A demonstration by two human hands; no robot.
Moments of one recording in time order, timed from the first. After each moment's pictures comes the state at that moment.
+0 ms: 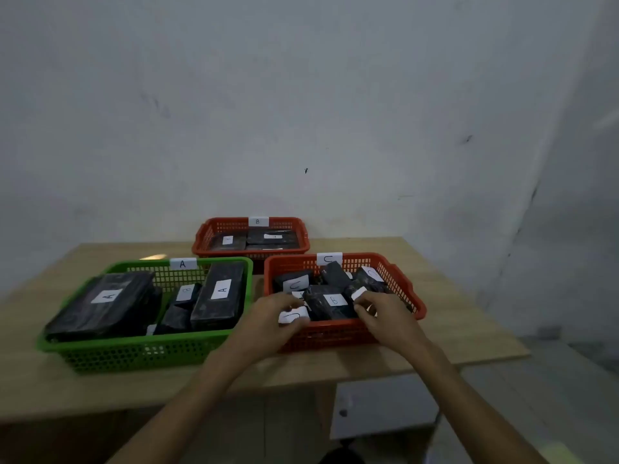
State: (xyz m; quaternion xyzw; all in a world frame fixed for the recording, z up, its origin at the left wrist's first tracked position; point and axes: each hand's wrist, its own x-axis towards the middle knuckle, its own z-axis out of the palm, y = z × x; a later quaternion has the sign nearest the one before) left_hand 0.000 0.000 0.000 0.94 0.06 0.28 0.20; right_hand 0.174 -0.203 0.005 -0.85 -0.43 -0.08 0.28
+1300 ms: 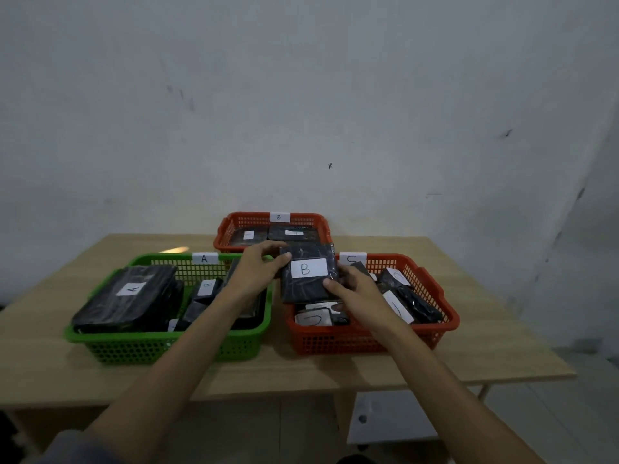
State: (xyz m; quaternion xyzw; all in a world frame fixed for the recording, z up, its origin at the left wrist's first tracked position) left_hand 0.018 0.069 0.059 0.76 0.20 0.32 0.53; right_hand 0.143 -0.112 0.028 -0.68 -0.37 0.21 0.60
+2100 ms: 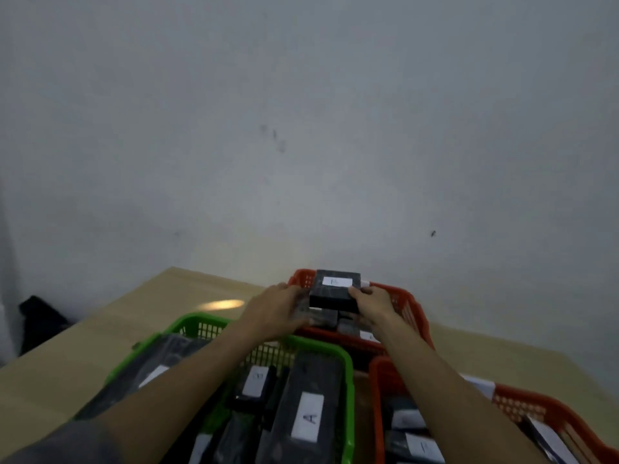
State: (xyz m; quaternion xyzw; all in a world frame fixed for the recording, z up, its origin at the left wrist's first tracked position) left_hand 0.051 0.283 0.049 0.93 0.29 0.20 0.09; right_hand 0.256 0.200 0.048 -0.72 -0.24 0.24 0.61
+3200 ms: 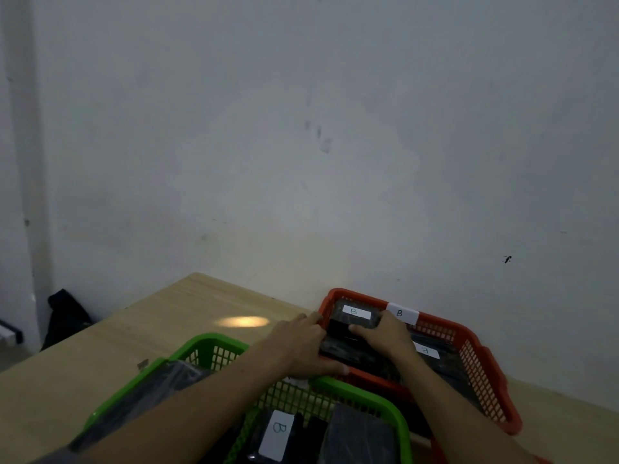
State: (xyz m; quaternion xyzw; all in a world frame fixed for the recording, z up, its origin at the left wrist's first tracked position) left_hand 0.073 0.333 0.015 0.95 0.28 0.08 0.04; right_hand 0.294 0.294 -0.008 -0.85 -0.42 0.10 0.32
